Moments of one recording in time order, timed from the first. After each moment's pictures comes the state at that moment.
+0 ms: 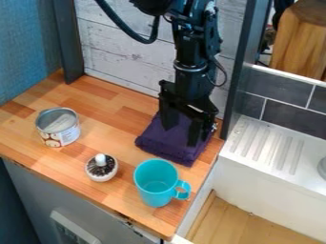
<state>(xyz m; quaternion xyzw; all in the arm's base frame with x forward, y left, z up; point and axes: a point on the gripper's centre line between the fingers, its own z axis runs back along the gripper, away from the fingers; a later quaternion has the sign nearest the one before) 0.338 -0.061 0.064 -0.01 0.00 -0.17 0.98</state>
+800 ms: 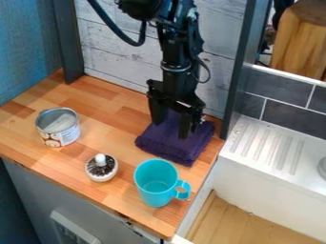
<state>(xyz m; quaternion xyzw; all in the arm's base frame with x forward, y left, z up) 0.360 -0.033 0.048 0.00 -0.02 -0.11 0.99</state>
